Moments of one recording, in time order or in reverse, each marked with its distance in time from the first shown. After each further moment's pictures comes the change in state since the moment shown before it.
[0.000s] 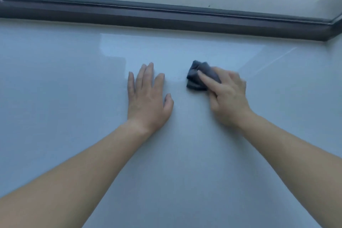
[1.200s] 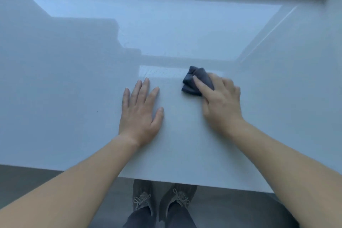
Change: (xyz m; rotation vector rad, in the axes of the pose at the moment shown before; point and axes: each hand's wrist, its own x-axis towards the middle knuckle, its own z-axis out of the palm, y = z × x) left_hand -0.211 0.015 0.009 0.013 -0.098 -0.027; right_hand -0.178 -0.038 -0.019 -0.016 -0.017 0.004
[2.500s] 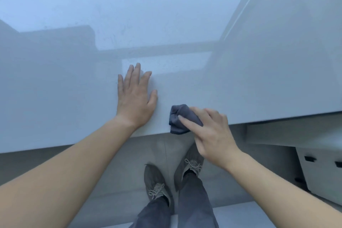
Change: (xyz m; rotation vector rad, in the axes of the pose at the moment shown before) left_hand -0.064 -0.064 -0.026 -0.099 0.004 0.135; right_hand -0.192 -0.135 0.001 0.045 -0.039 -0.075
